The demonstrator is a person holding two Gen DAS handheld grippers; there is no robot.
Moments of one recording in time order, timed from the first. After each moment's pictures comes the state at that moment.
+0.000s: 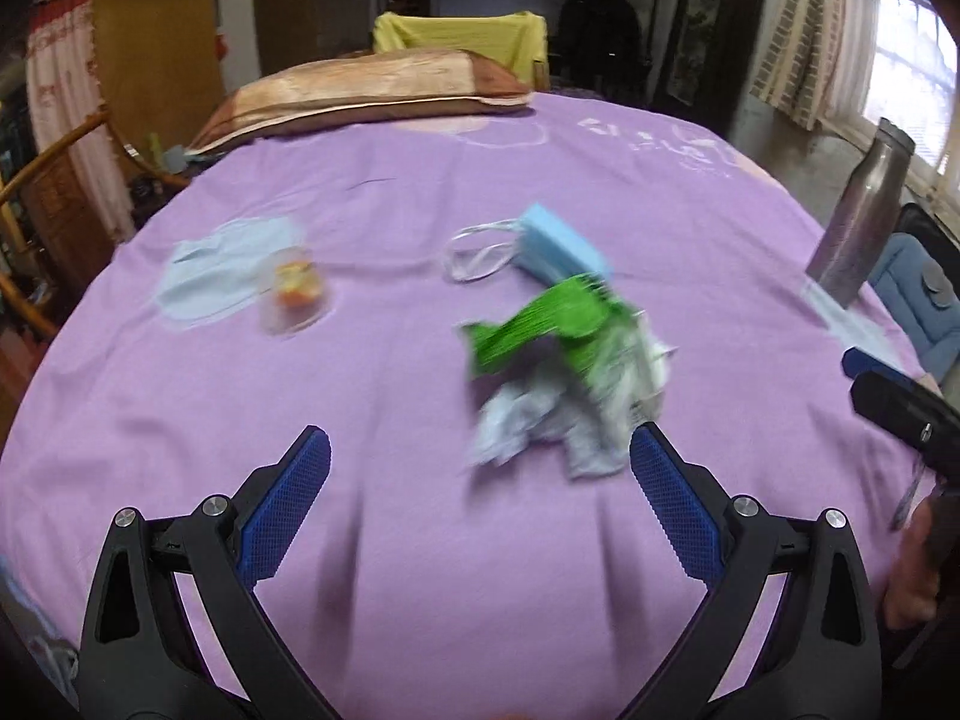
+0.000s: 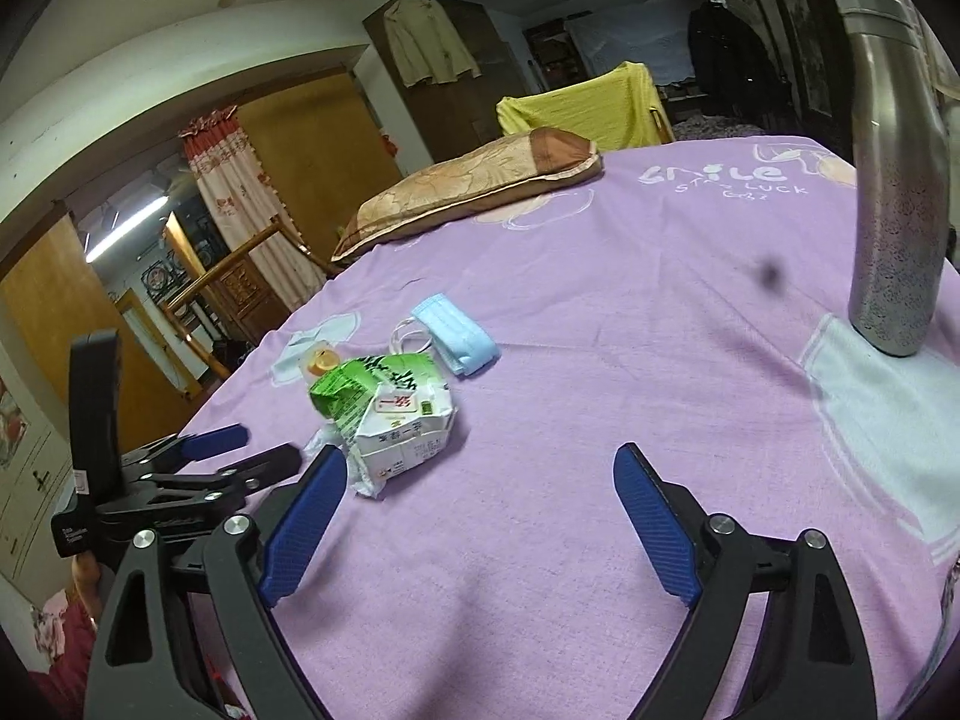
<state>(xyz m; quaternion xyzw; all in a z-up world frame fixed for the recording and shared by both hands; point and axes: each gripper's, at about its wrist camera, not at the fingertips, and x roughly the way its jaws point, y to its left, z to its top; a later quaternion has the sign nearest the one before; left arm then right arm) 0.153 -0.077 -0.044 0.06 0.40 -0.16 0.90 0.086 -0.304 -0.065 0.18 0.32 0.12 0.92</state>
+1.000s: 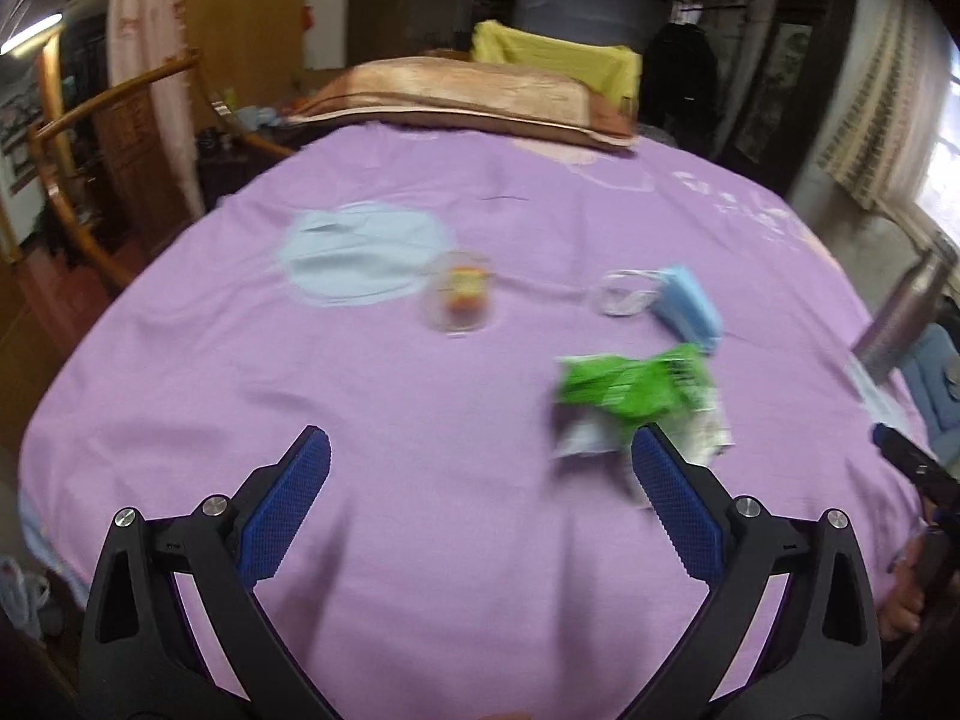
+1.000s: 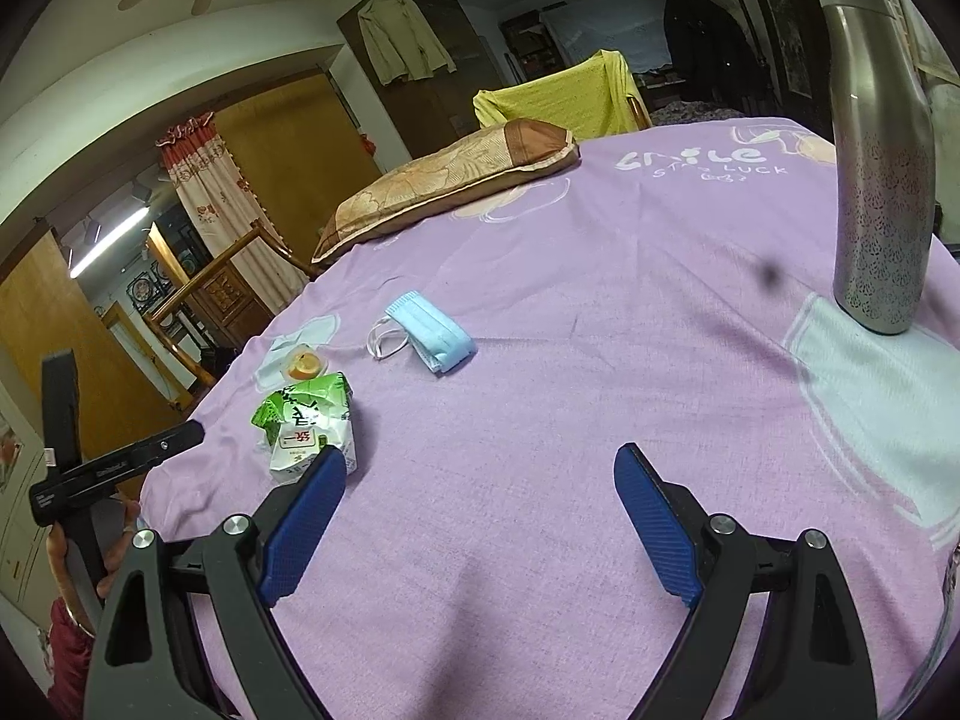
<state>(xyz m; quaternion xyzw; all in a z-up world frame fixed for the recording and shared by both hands) 0.151 0.012 -0.023 -0.02 0.39 -0.10 0.91 0.088 -0.309 -0.069 0.20 0.33 0.11 0.92</state>
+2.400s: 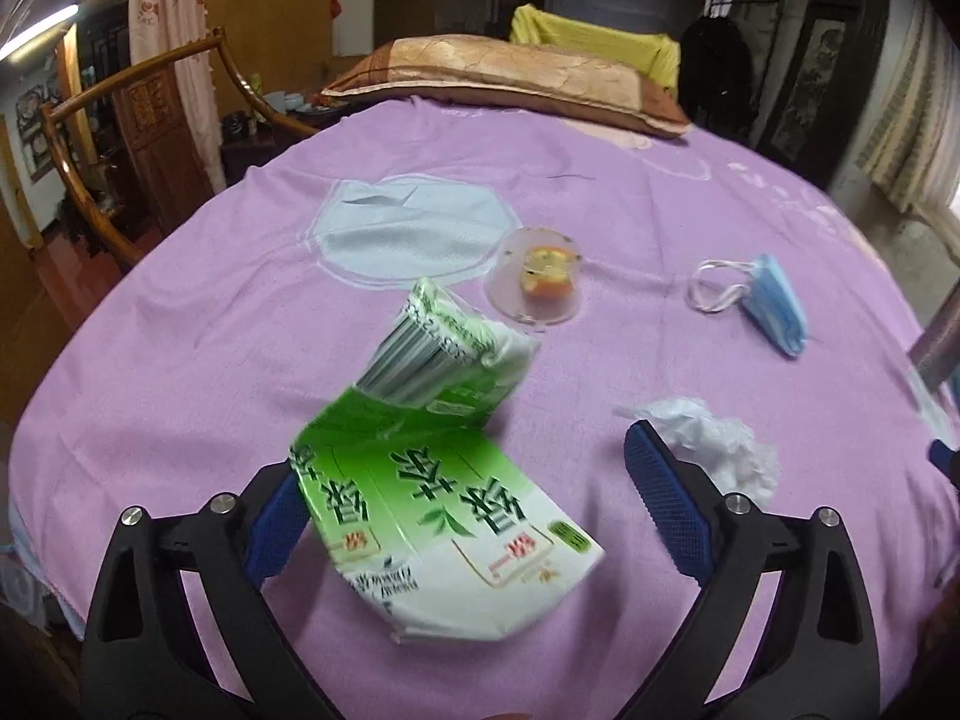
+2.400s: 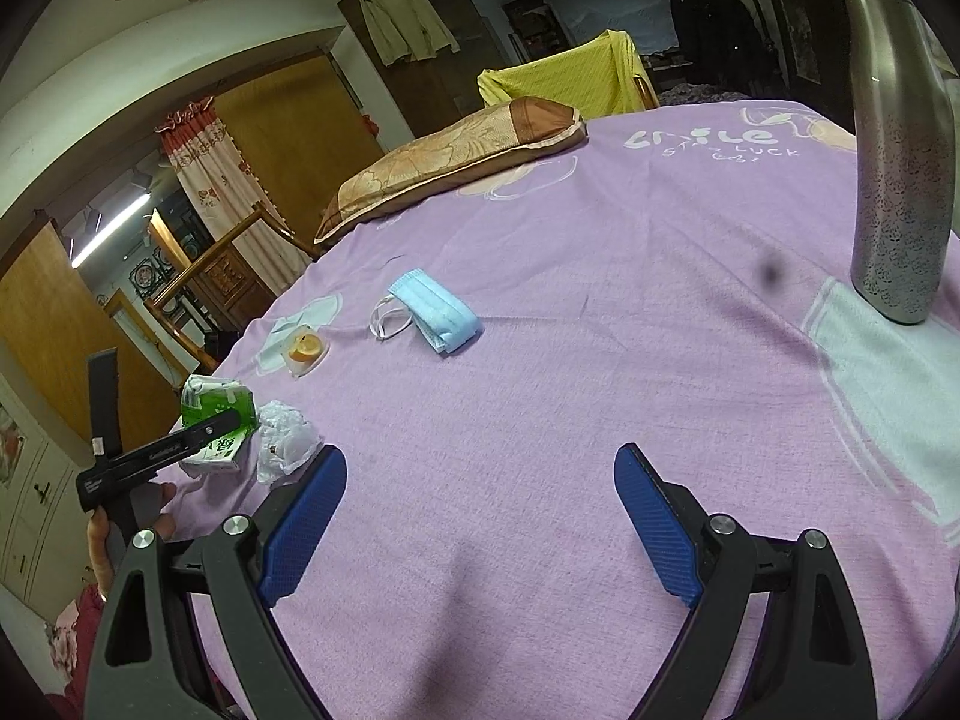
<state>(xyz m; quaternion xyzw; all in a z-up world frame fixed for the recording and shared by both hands) 0.189 0.048 -0.060 -0.01 0.41 -0.03 0.91 0.095 -0.303 -0.076 0.19 0.36 0.12 0.91</state>
